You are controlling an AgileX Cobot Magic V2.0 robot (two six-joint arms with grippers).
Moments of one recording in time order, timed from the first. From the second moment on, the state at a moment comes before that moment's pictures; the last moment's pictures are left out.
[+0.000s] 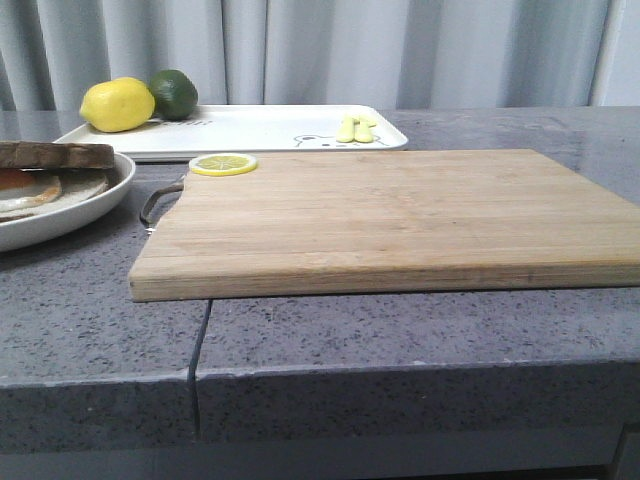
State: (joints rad) left arm 0.20 1.30 -0.85 -0.32 0.66 0.01; right arm 0.09 0.74 -0.60 1.03 0.08 -1.10
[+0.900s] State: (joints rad) left arm 0.20 1.39 -0.86 -0.36 0.61 0.01; right arm 0.09 0.74 -0.60 1.04 0.08 -1.10
